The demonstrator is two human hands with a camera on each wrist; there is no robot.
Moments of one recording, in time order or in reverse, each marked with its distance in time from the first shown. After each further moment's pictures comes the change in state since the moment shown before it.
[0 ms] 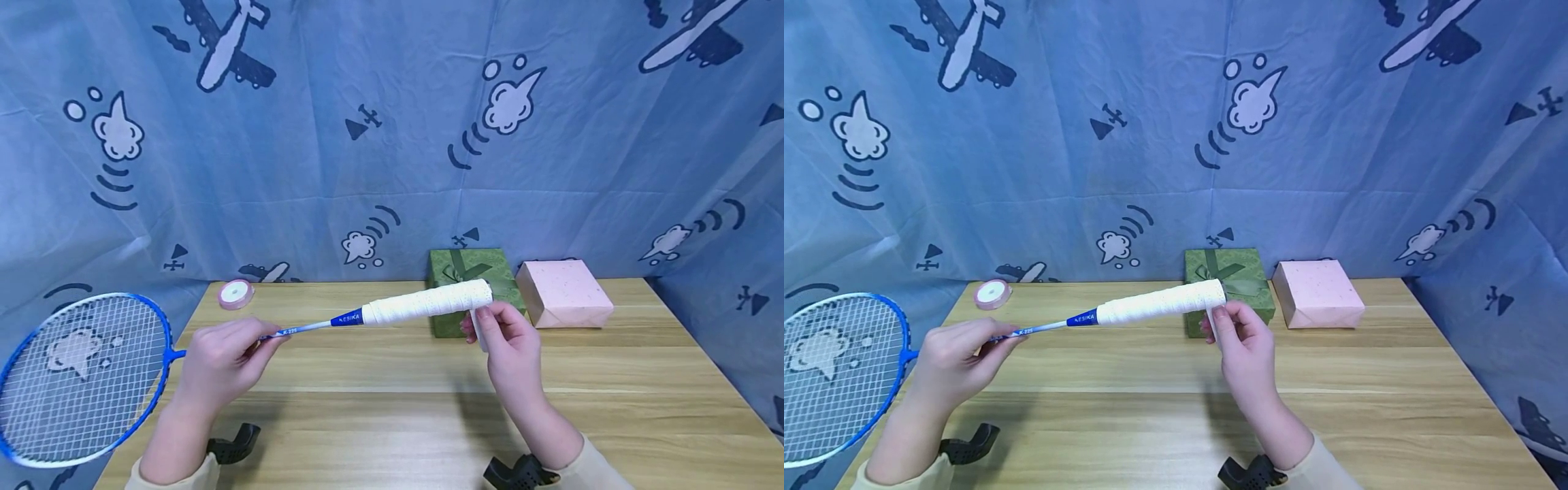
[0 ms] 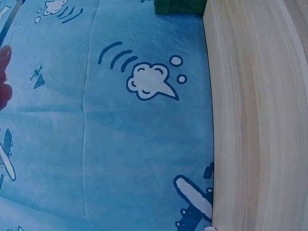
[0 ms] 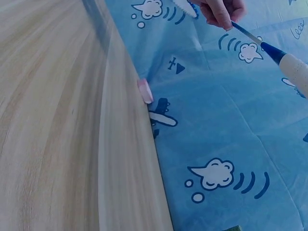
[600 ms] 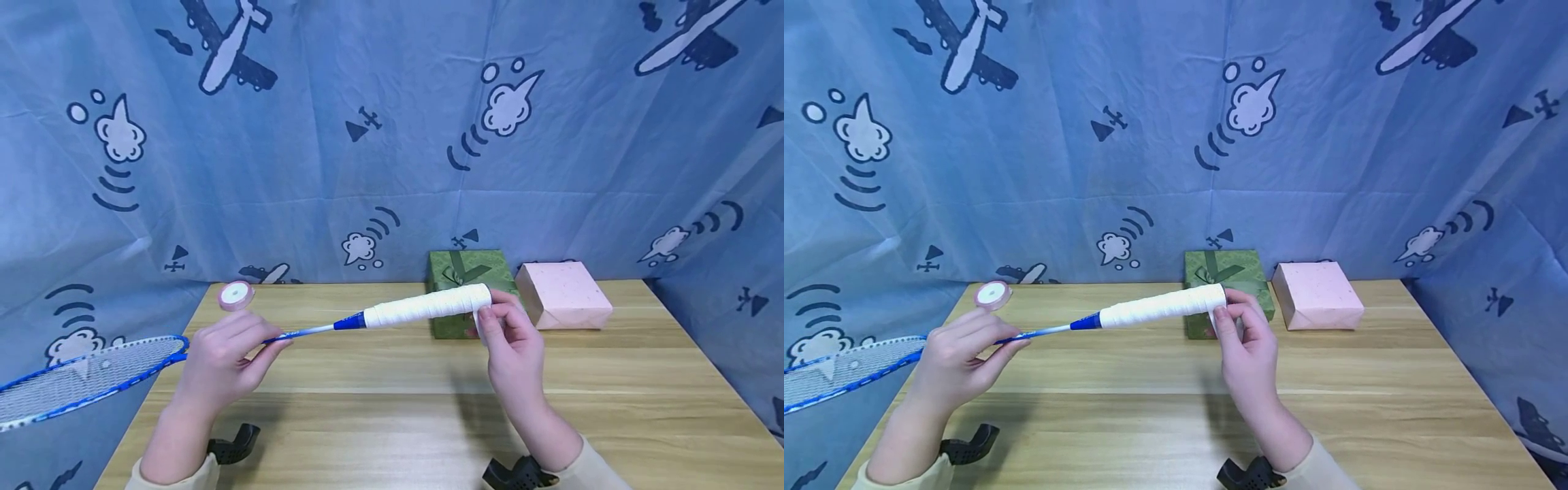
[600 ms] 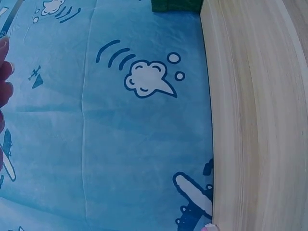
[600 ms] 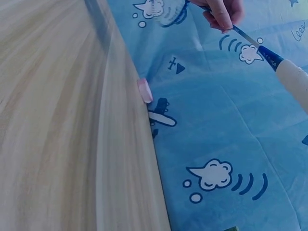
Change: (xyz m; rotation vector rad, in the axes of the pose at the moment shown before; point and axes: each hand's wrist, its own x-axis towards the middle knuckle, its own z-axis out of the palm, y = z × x) left_hand 0.000 -0.002 0.000 -0.030 0.001 0.054; right_hand -0.002 0.001 -0.002 0.062 -0.008 -0.145
